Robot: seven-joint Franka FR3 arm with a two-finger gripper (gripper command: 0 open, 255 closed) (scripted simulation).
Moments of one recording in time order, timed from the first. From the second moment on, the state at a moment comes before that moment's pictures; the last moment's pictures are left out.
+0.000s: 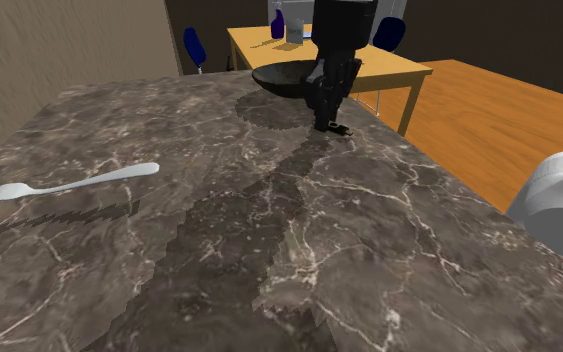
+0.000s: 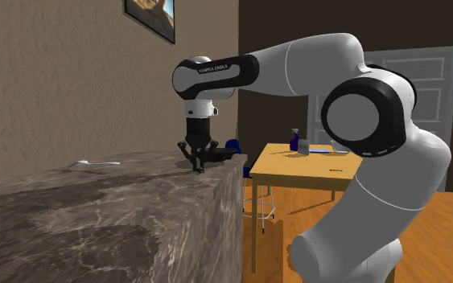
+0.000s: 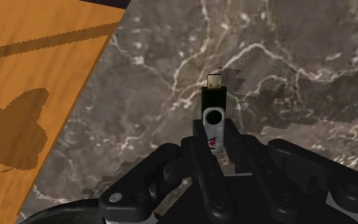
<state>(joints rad) 0.12 -0.45 0.51 -1.97 0.19 1.63 0.38</state>
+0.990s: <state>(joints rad) 0.10 -0.38 0.51 -1.76 0.15 1.46 0.40</state>
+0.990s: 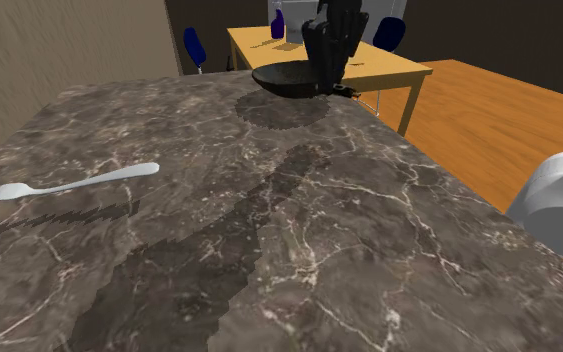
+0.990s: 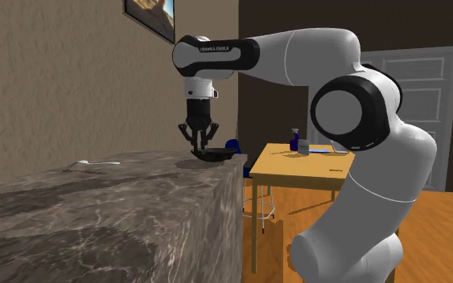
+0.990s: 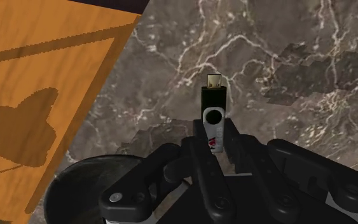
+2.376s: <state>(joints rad) 0.03 -0.02 0.50 -1.26 -0.02 1.29 0.32</state>
